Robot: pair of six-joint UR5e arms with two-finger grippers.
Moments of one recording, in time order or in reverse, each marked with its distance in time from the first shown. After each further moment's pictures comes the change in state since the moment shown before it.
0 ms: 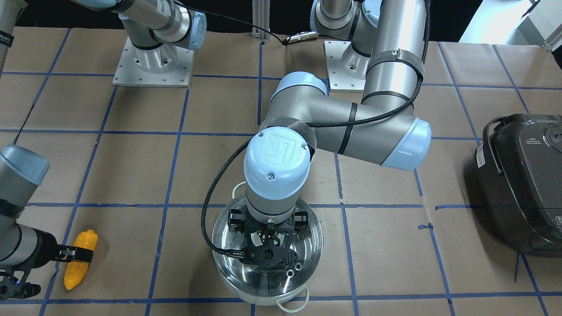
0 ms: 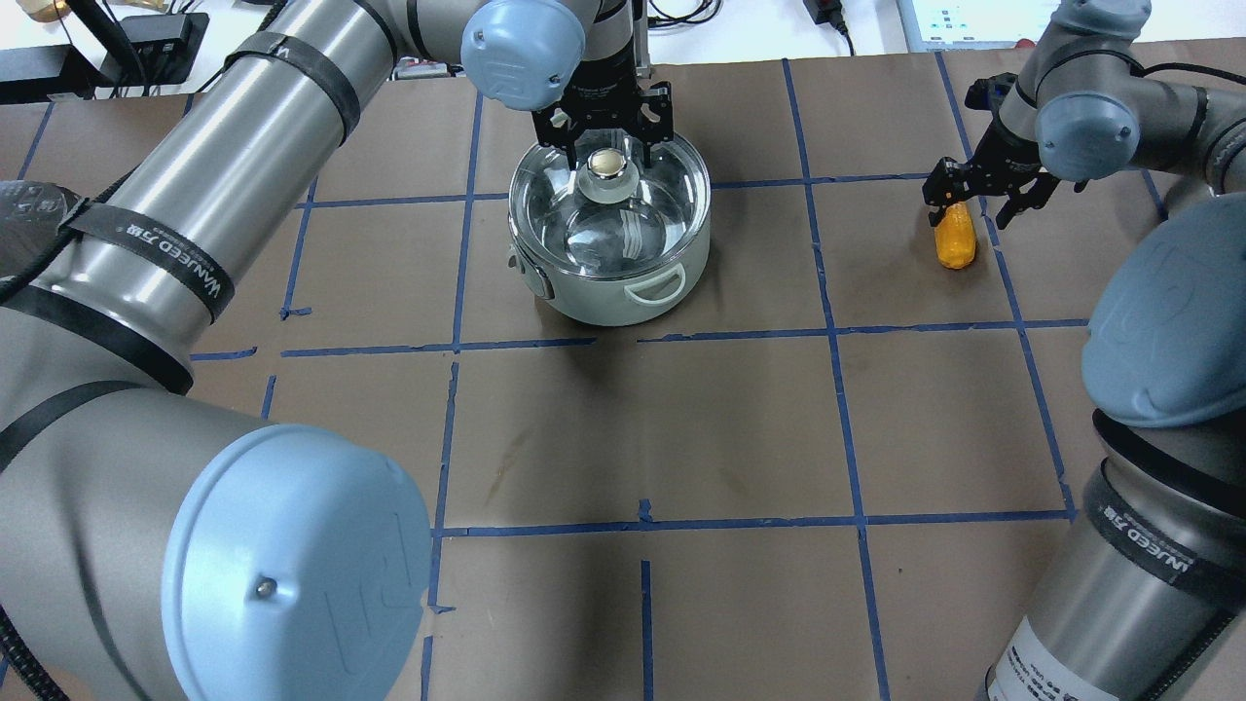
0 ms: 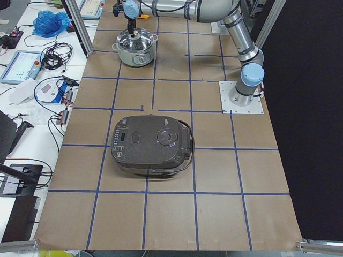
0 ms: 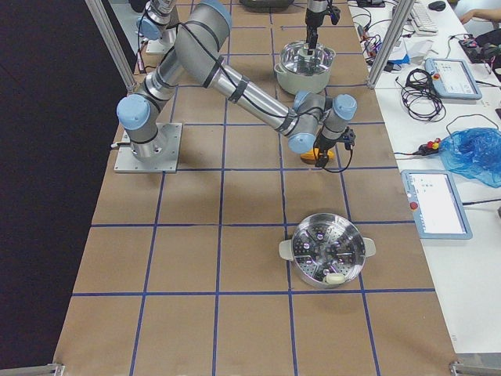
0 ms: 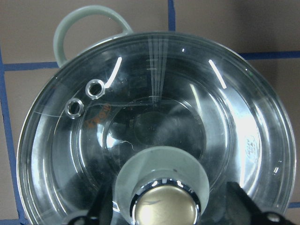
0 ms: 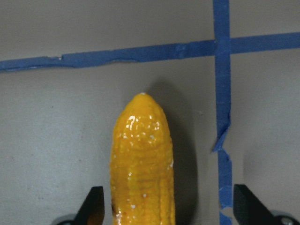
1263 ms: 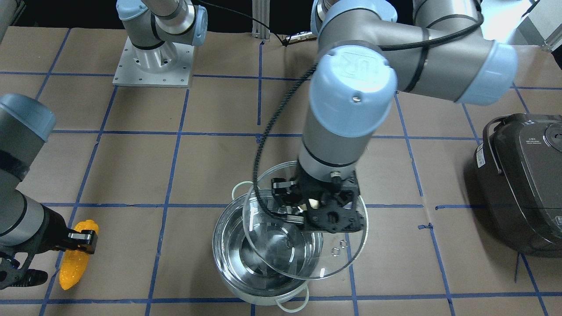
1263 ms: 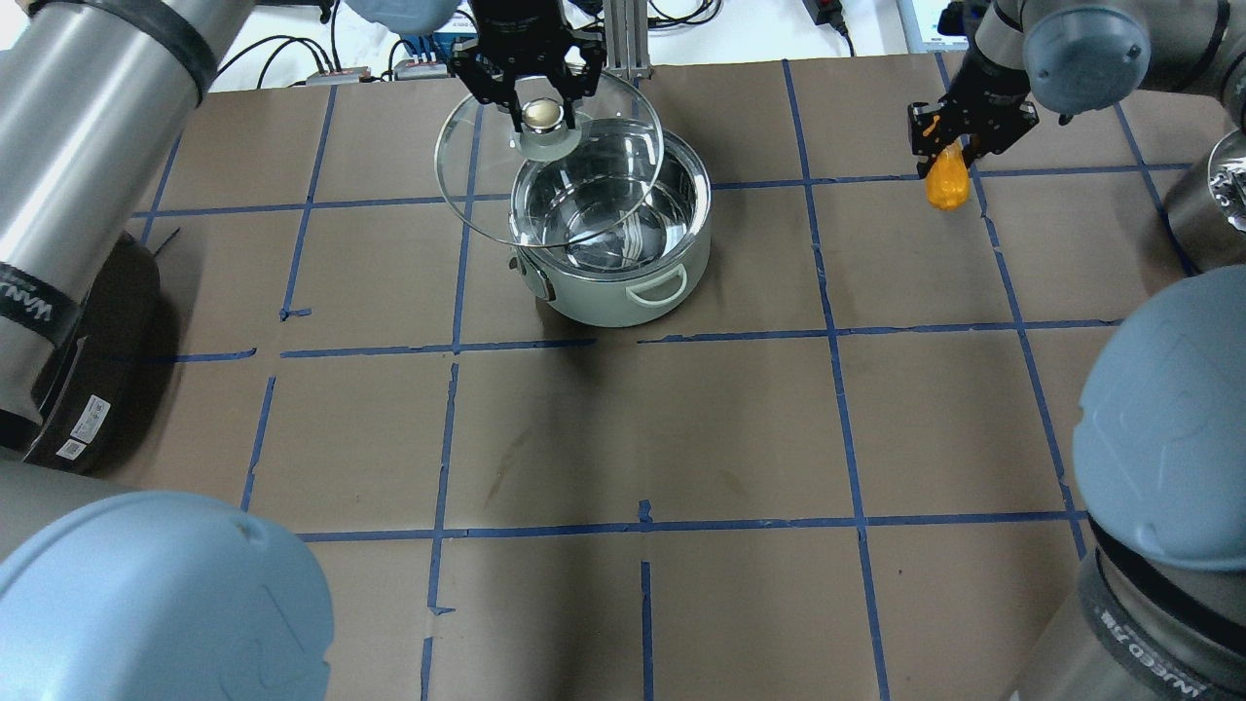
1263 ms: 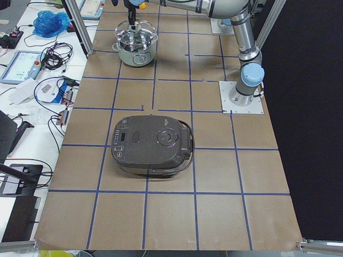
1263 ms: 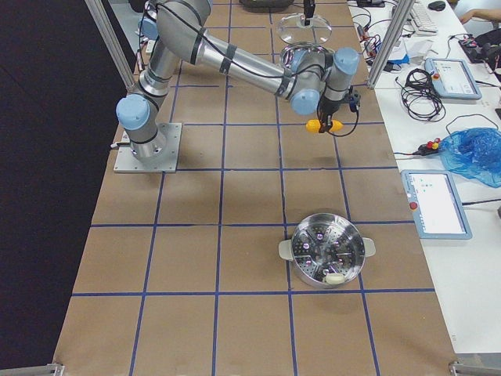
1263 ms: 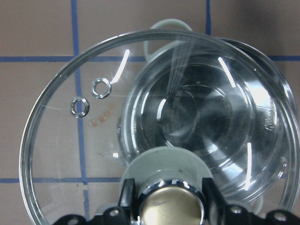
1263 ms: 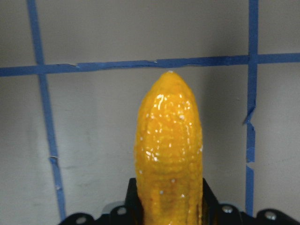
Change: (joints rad) left arm 0.118 0.167 0.000 -0.157 0.011 0.072; right arm 0.147 -0.158 -0.126 0.190 0.002 0.082
